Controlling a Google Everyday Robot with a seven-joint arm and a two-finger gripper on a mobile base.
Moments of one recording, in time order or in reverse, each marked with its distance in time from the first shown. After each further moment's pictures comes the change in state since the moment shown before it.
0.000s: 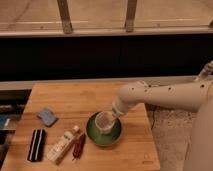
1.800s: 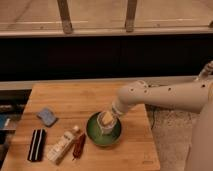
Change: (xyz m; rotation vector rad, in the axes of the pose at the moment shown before) arm -0.001 0.000 -0.010 0.039 -0.015 0.020
